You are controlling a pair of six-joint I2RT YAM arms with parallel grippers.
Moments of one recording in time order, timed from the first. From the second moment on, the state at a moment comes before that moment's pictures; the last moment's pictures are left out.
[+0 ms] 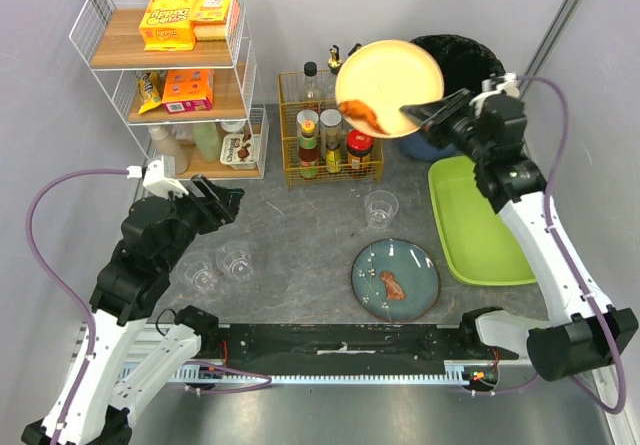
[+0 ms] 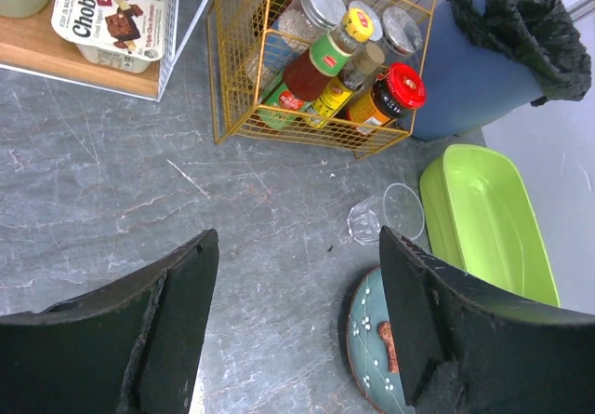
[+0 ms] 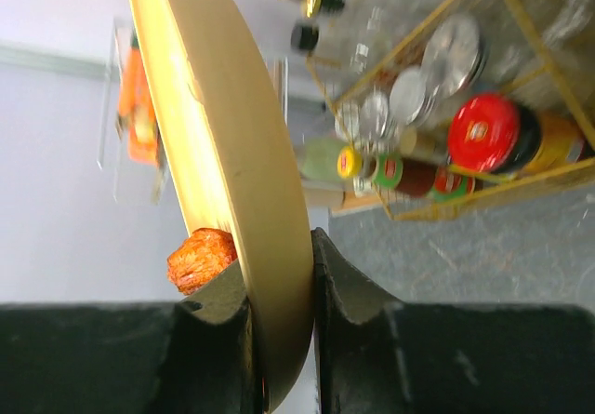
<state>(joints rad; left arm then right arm) -0.40 0.60 1.00 -0.66 -0.13 -0.63 0.29 1.19 1.25 -0.23 -0.23 1.16</state>
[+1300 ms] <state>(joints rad) -0.40 0.78 0.96 -0.57 -0.05 -0.62 0.00 1.62 1.67 -0.08 0.27 0.20</state>
